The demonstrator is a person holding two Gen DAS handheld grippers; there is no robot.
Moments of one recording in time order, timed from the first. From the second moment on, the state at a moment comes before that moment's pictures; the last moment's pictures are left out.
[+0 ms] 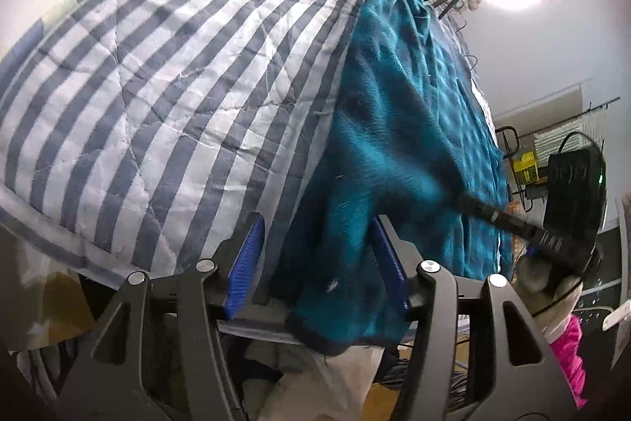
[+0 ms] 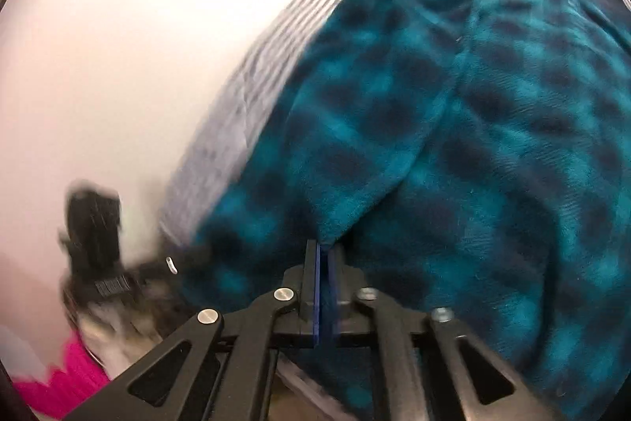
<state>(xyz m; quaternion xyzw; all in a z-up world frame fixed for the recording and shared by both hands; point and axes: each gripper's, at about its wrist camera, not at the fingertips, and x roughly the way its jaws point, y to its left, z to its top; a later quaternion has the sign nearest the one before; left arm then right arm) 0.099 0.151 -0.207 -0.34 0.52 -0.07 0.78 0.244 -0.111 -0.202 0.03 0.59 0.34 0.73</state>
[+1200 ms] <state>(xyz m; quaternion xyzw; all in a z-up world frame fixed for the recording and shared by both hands) 0.097 0.148 -0.213 -0.35 0.53 -0.10 0.77 0.262 -0.116 -0.214 0.16 0.60 0.40 0.67</state>
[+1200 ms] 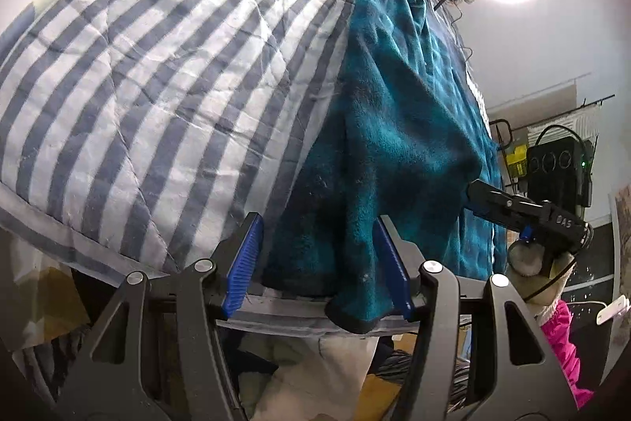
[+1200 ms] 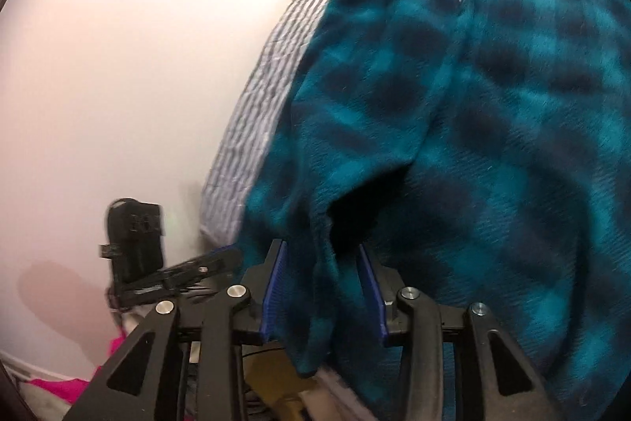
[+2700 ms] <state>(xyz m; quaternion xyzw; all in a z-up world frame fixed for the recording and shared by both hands) 0.074 0.135 -0.185 -0.33 0.50 -0.13 0.79 0.480 -0.107 -0.169 0.03 0.51 0.19 0.84</state>
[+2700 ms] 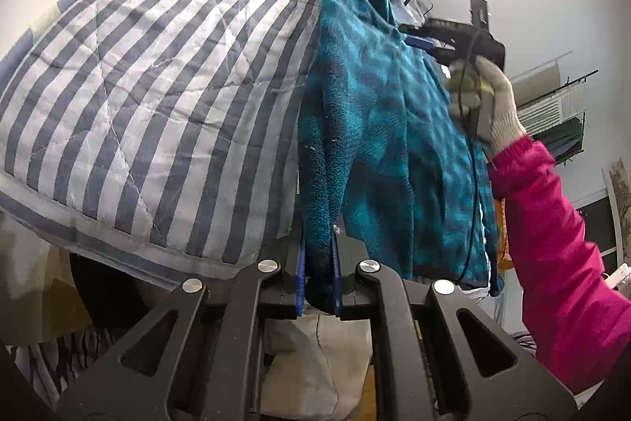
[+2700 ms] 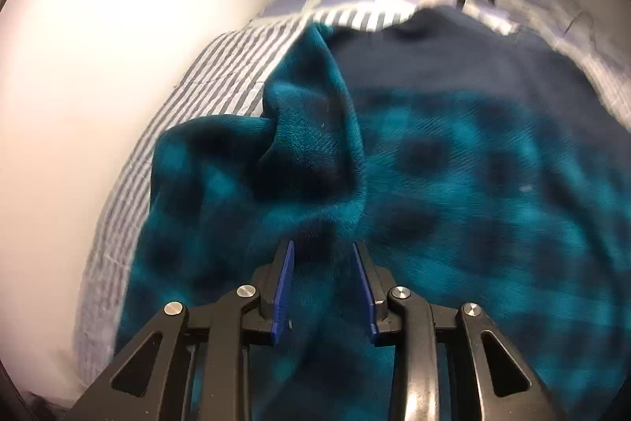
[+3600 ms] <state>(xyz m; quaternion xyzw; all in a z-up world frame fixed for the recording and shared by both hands) 0.085 0.048 -0.131 -0.18 0.45 -0.17 0.86 0.393 0.029 -0.154 -0.05 0.57 0.29 0.77</state>
